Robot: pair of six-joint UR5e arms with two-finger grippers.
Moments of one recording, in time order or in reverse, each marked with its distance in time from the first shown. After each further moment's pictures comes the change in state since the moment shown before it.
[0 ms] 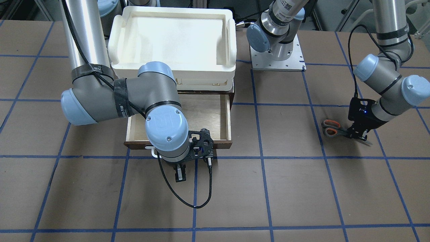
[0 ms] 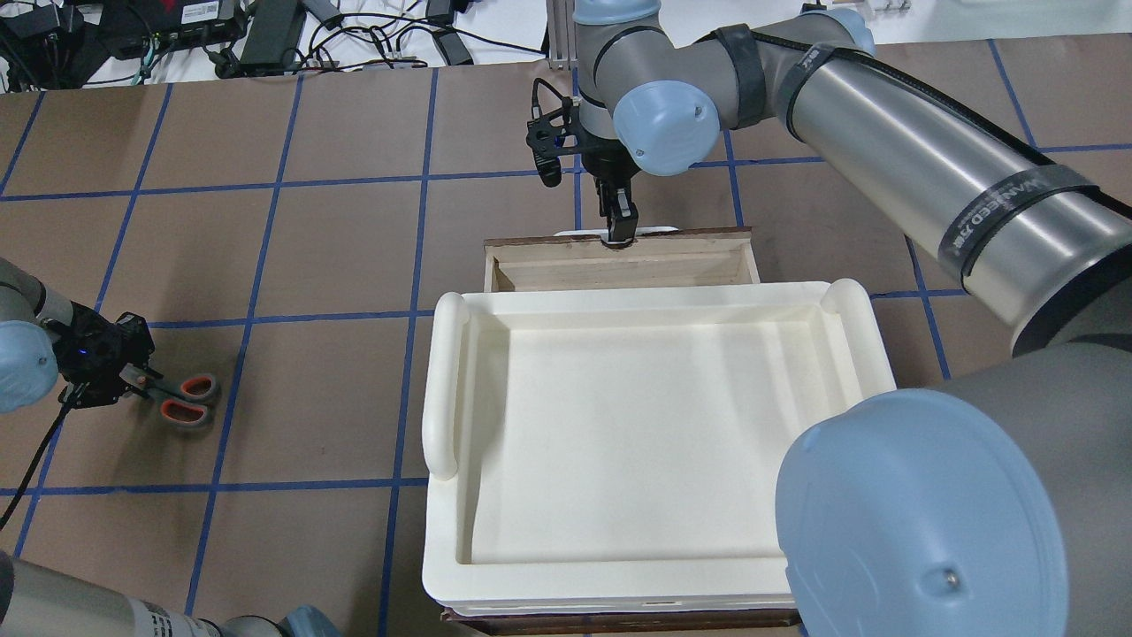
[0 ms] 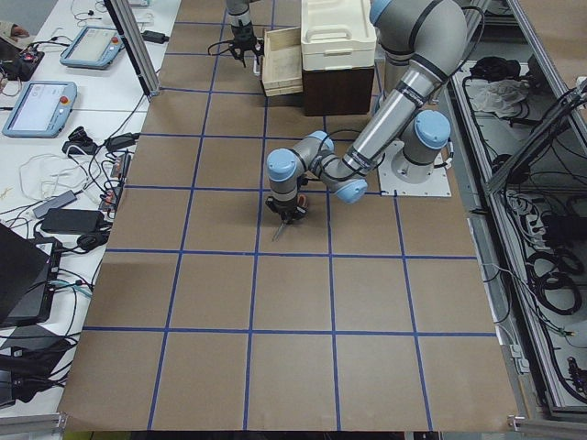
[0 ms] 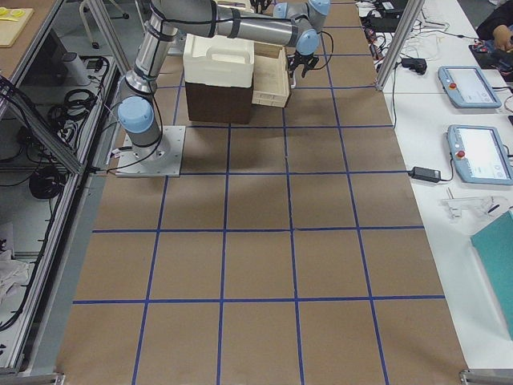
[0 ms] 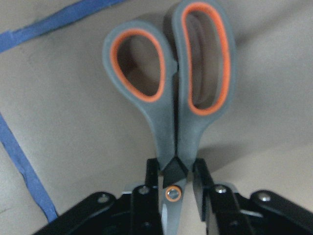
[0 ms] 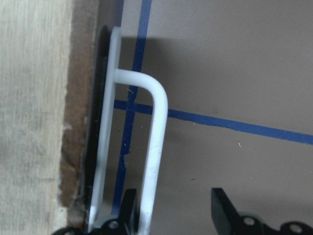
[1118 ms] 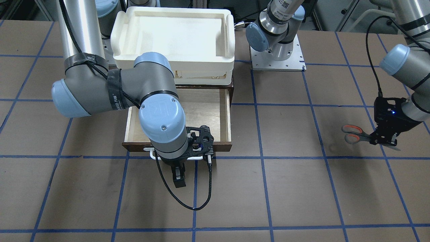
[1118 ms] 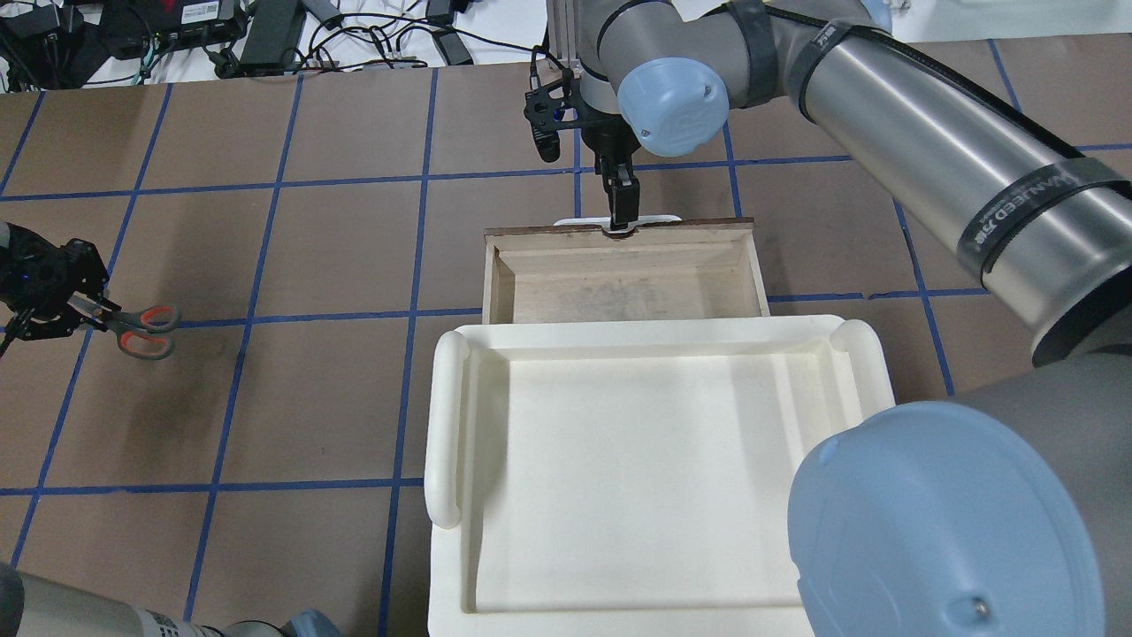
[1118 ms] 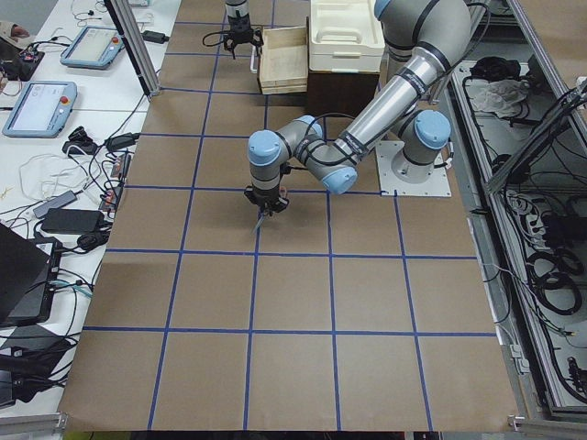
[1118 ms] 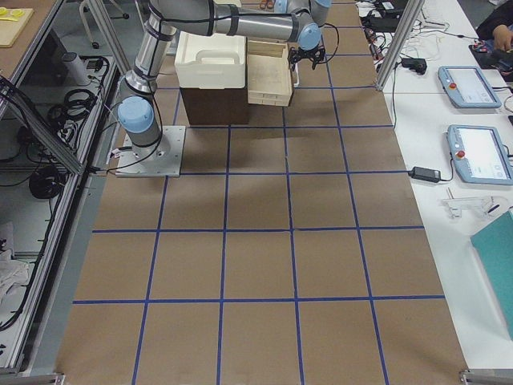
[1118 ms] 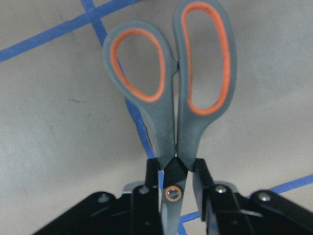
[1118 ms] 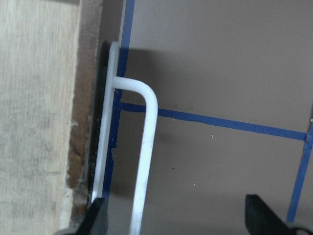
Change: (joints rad) left arm -0.033 0.037 0.212 -0.194 -0.054 -0.070; right arm -0.003 -0.042 -0.024 0.002 -0.002 0.009
